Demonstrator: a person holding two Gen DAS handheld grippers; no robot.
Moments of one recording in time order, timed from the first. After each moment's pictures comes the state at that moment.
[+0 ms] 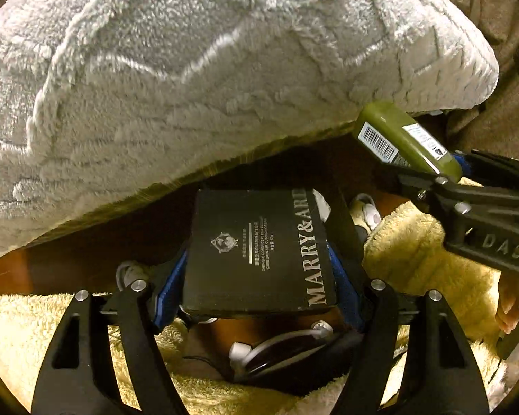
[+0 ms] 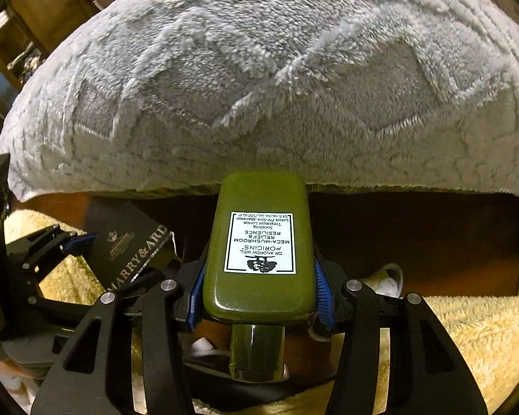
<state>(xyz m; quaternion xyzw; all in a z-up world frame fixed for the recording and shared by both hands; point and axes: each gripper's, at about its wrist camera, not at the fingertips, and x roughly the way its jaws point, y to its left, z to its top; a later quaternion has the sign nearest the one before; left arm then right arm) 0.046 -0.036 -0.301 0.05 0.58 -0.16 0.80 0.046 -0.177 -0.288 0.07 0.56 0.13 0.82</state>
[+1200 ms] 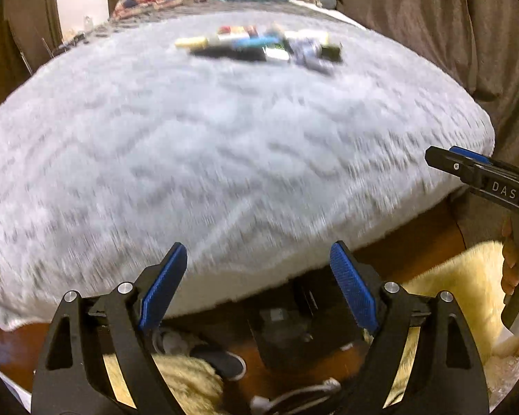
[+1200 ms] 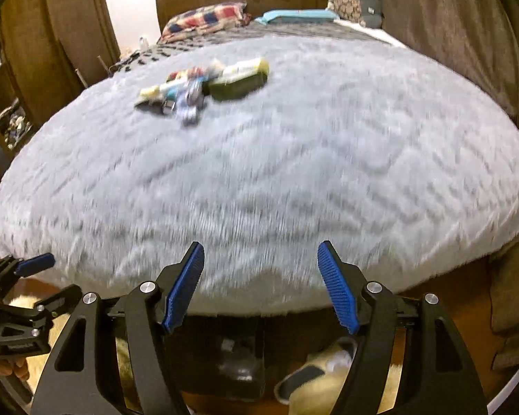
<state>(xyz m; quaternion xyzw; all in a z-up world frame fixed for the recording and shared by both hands) 0.080 -0.005 -0.171 0.03 0.45 -0.13 0.88 0.106 -0.251 -0.159 0.05 0.41 0.05 0.91</state>
